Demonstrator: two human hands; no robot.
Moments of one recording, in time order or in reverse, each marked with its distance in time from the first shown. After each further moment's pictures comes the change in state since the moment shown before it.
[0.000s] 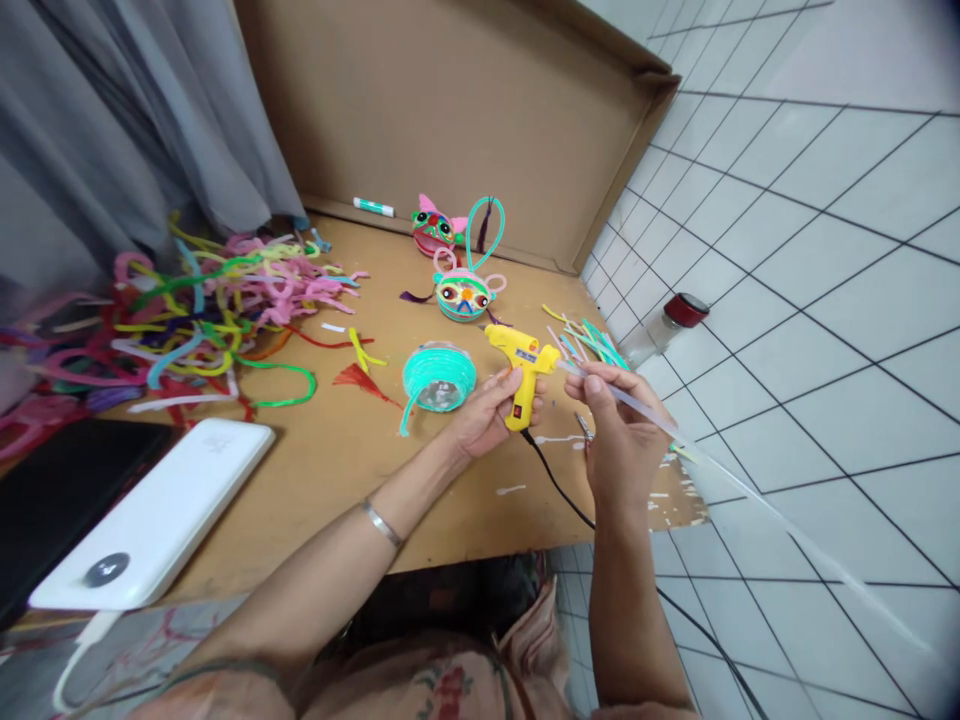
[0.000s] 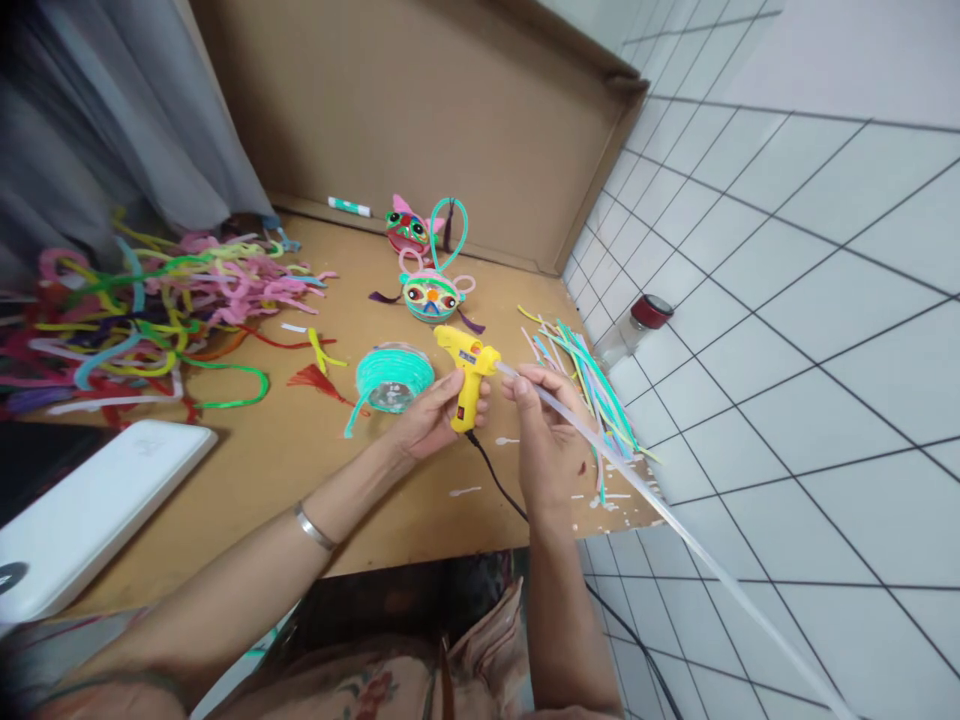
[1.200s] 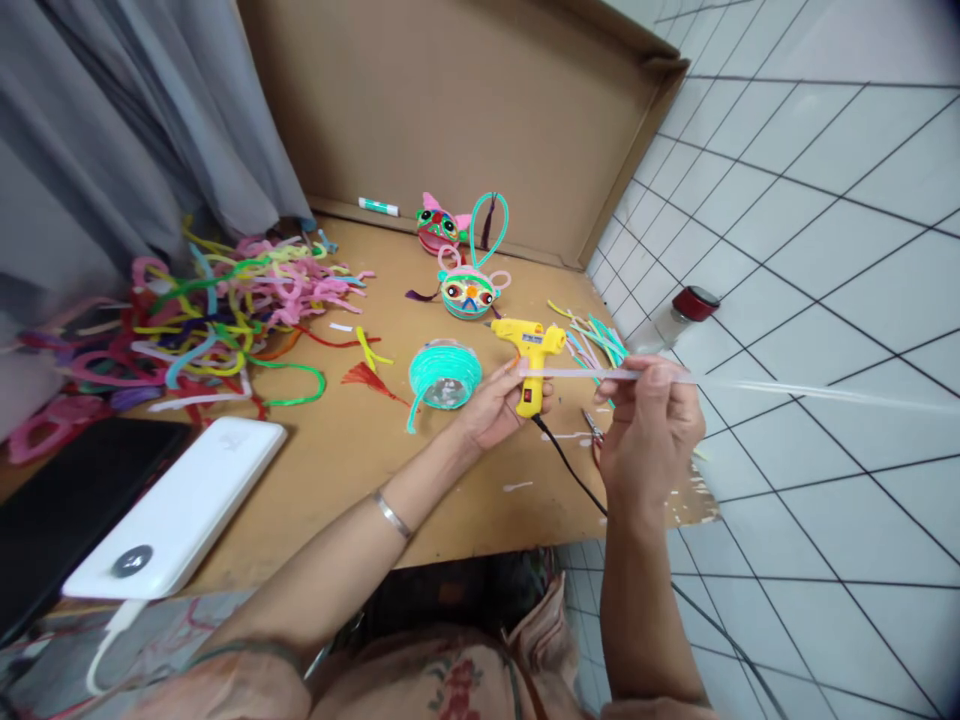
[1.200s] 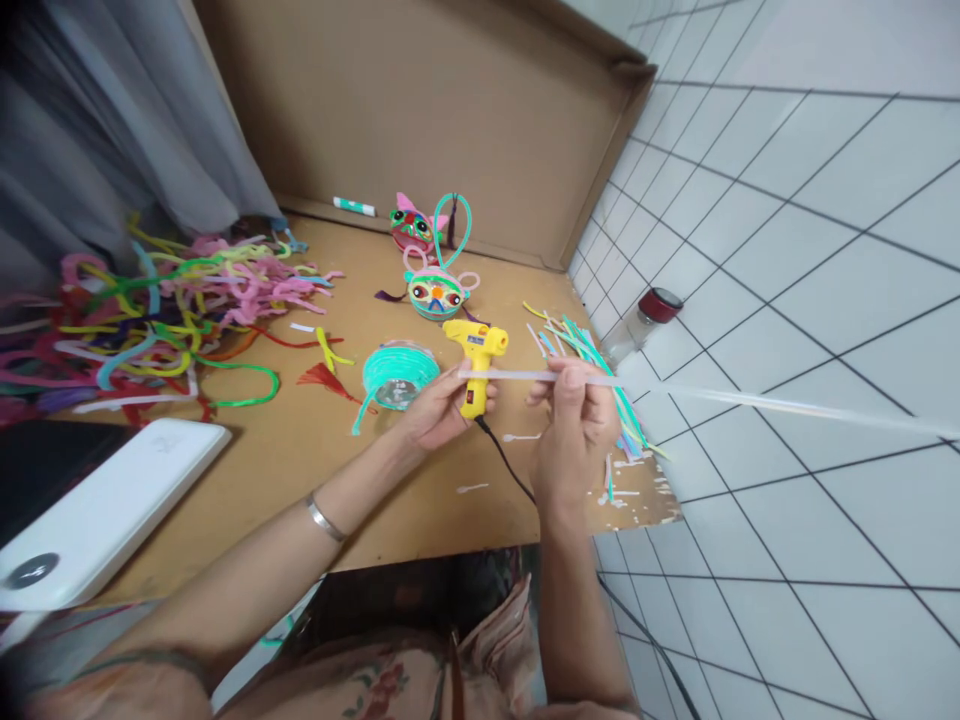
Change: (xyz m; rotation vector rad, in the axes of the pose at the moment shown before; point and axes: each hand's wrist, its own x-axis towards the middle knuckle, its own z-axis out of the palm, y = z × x) left_hand 0.006 0.005 0.010 0.029 0.092 -0.009; right_hand 0.007 -0.006 -0.002 -0.091 0.037 -0.167
